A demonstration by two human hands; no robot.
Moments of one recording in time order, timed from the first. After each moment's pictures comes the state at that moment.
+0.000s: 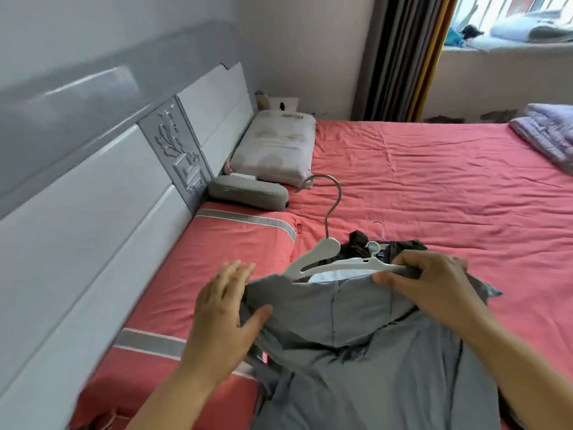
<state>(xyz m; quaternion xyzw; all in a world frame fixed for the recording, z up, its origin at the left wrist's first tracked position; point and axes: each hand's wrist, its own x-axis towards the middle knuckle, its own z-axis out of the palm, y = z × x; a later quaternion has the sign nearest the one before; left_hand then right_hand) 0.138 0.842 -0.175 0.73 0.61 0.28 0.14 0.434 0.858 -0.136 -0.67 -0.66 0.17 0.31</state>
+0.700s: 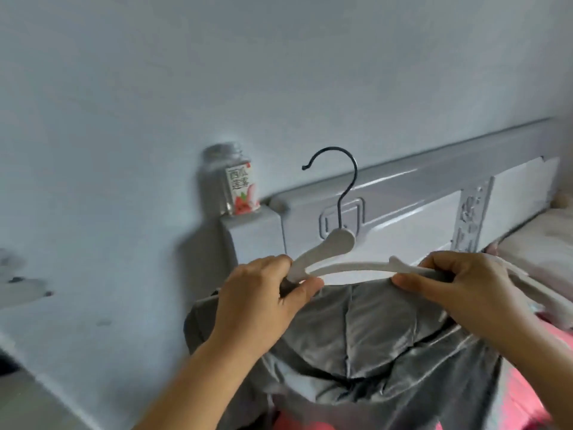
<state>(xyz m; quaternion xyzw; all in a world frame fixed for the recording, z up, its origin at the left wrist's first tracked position) -0.142 0.512 0.015 0.51 0.76 0.35 -0.20 0.043 0.690 0.040 -0.34 -0.86 0.25 0.28</state>
